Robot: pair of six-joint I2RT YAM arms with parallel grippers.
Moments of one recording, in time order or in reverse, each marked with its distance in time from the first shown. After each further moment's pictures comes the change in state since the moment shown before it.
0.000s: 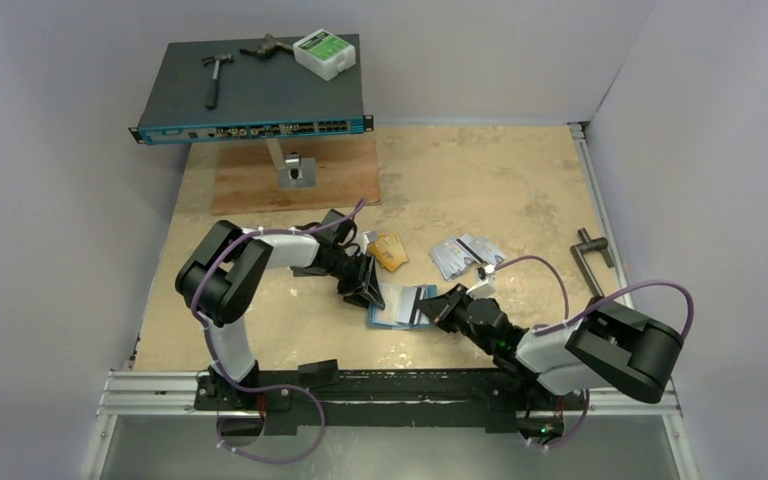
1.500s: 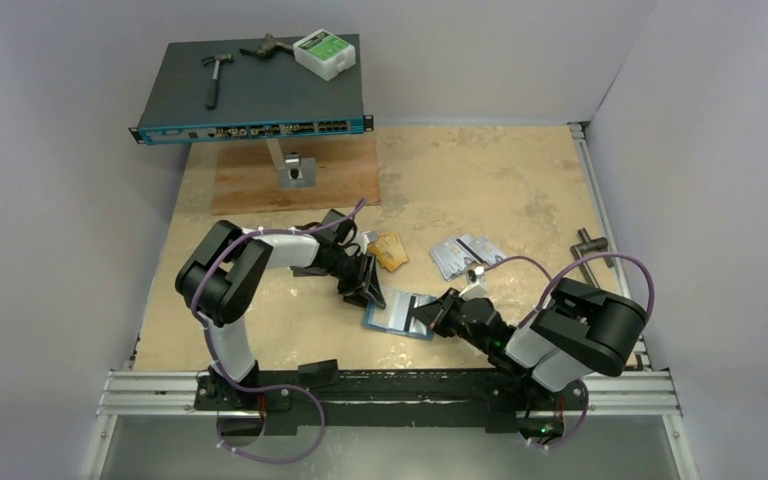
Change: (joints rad) left arm -0.002 0.000 0.000 0.001 0.006 0.000; right arm -0.008 0.203 0.004 0.140 -0.100 0.000
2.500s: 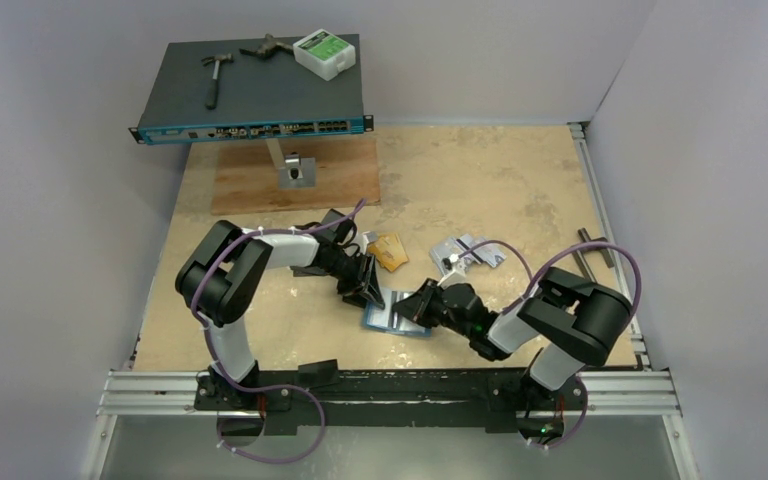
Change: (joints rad) left arm 0.000 0.000 0.002 -0.010 0.008 0.000; right arm -0.005 0.084 0.175 -0.094 -0.108 -0.105
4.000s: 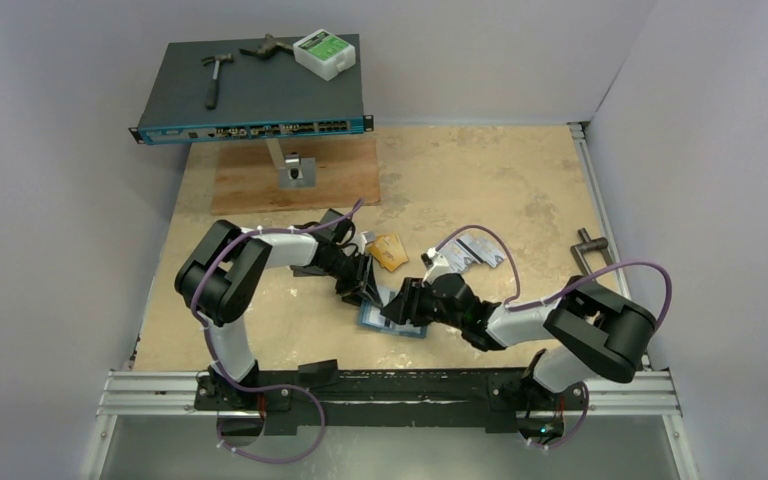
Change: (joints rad) left arm 0.015 0.000 0.001 -0.014 -0.005 -0.001; right arm 0.015 -0.137 0.123 -0.323 -0.100 -0.240
